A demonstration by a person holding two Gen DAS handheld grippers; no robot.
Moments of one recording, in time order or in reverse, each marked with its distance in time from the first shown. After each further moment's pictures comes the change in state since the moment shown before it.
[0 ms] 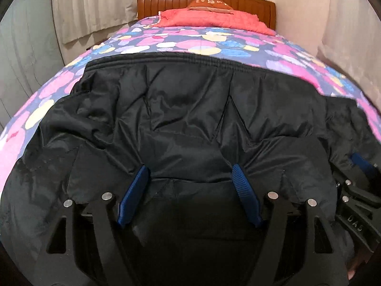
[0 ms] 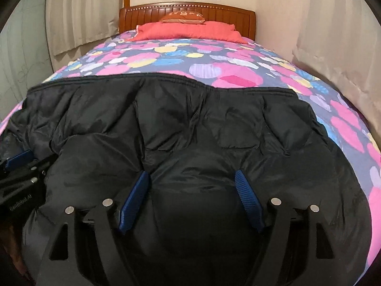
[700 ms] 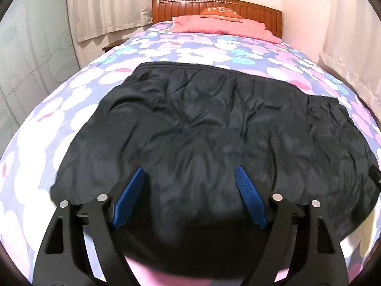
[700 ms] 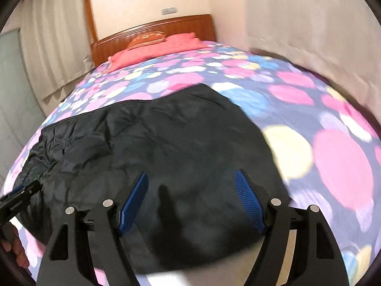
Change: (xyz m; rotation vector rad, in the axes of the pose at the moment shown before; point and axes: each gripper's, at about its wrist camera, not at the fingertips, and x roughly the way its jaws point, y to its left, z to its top) left arm -0.096 0.034 -0.045 -0.057 -0.023 0.031; right arm -0.121 -0.106 -0.069 0.297 -0.067 -0.006
